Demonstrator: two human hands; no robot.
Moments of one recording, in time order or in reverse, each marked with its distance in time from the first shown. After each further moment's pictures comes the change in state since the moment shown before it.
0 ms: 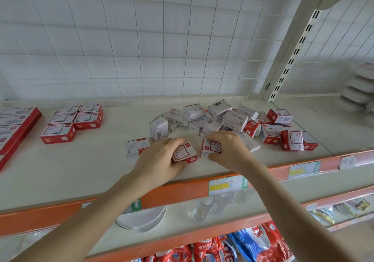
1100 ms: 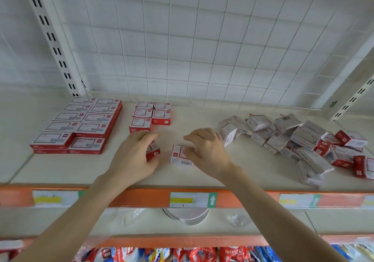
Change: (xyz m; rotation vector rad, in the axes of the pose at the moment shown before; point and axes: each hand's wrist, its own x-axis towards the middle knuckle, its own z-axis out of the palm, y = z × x) left_hand -0.096 -0.138 -0.095 0.128 0.170 -0.276; right_hand 0.045 -0.177 0.077 0.033 0.223 -0.397
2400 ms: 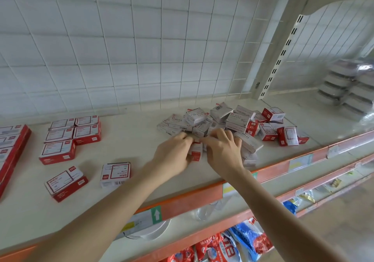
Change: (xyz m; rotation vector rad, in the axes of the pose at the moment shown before) left_hand 0.083 0.165 0.091 0.016 -0.385 0.358; right_hand -0.077 0.112 -0.057 -0.369 0.118 0.518
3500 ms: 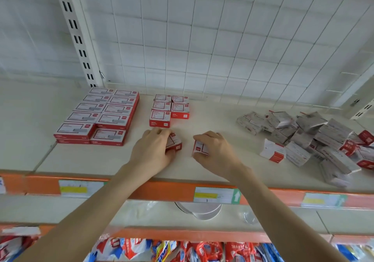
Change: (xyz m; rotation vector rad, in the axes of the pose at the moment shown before) left_hand -0.162 -0.132 -0.045 0.003 0.168 -0.539; right_hand -0.008 -0.176 0.022 0.393 -0.460 -0.370
